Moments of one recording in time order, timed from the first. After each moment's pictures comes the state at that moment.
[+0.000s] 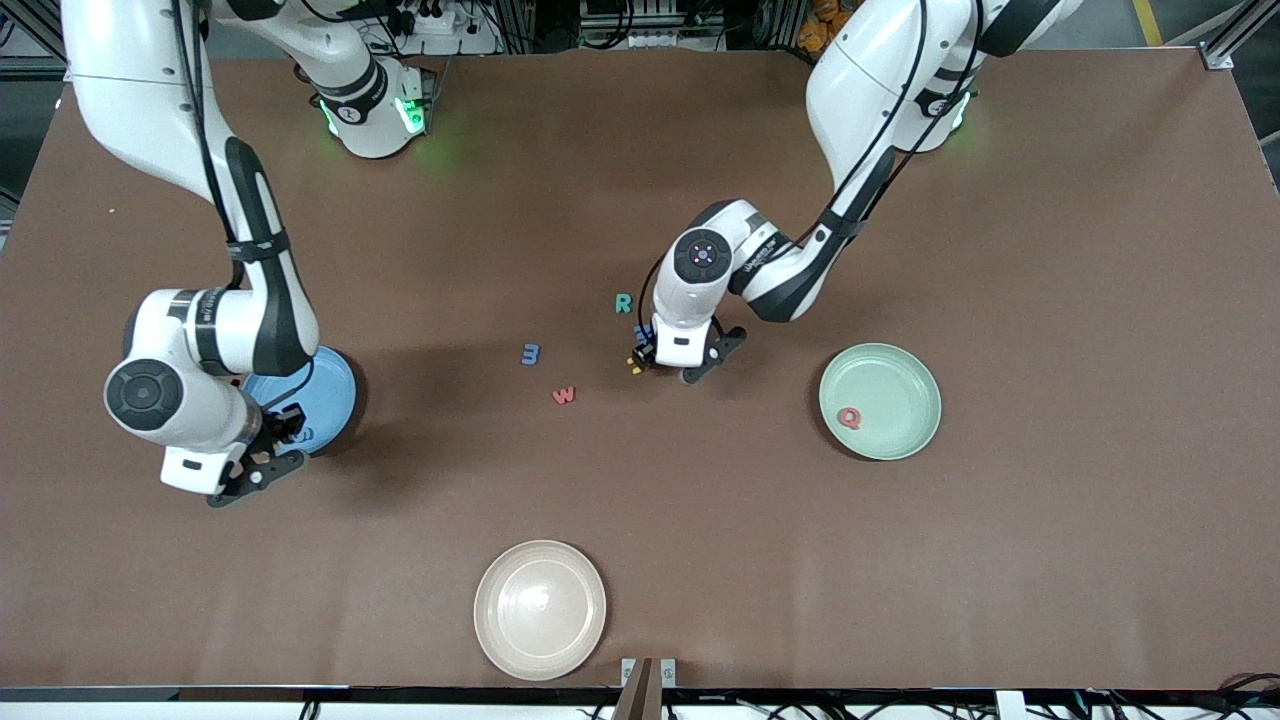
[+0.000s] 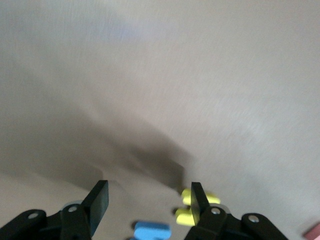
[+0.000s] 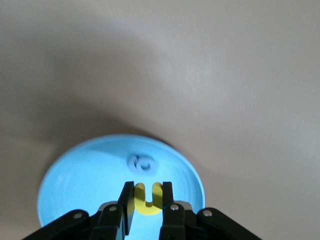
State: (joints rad) left arm -0.56 0.73 -0.22 -1.72 0.07 2.52 -1.49; right arm 0.23 0.56 -0.30 -1.76 -0.02 2.18 -0.50
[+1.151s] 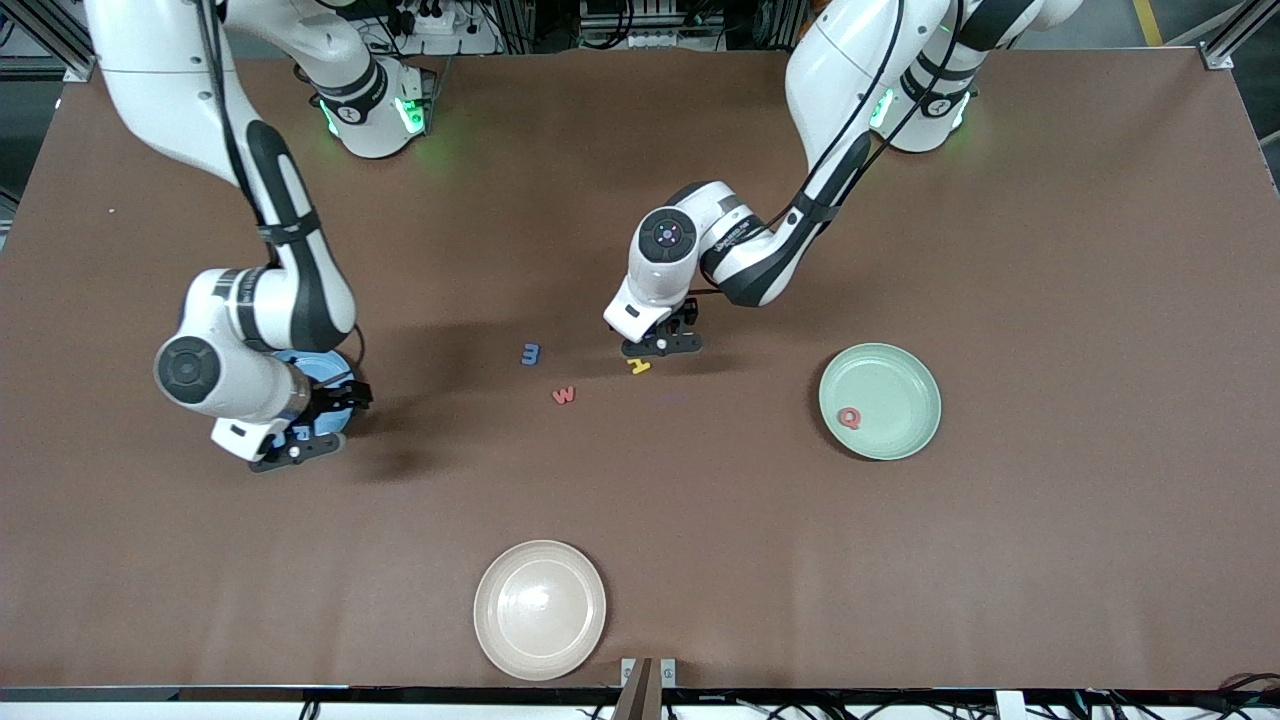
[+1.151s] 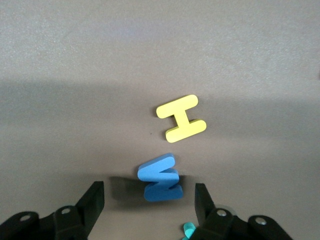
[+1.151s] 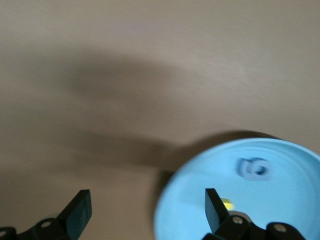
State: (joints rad) left arm -0.64 0.73 -0.24 -1.70 0.08 2.43 -0.98; right arm 0.38 0.52 -0.28 -1.88 0.18 2.26 -0.25
